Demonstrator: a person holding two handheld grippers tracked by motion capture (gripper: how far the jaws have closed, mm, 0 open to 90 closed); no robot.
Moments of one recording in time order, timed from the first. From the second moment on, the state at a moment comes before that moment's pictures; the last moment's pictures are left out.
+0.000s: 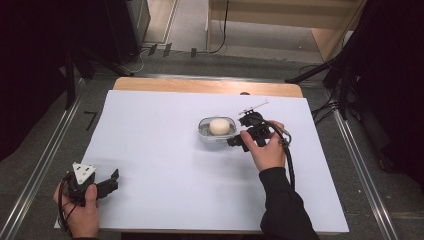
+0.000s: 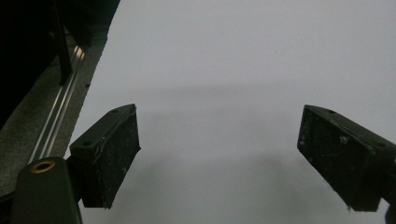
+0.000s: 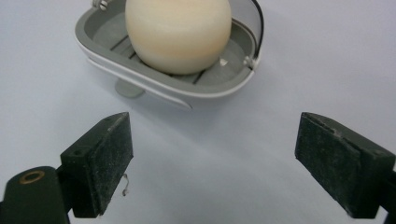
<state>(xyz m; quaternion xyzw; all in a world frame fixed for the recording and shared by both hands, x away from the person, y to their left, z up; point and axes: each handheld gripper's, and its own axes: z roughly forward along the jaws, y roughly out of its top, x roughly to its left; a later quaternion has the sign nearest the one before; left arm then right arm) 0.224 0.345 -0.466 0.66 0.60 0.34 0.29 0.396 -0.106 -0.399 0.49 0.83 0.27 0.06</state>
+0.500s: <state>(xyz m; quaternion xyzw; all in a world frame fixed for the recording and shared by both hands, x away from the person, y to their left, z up) 0.224 0.344 -0.467 0.66 0.60 0.34 0.29 0.375 -0.147 -0.406 0.50 0.82 0.28 0.06</state>
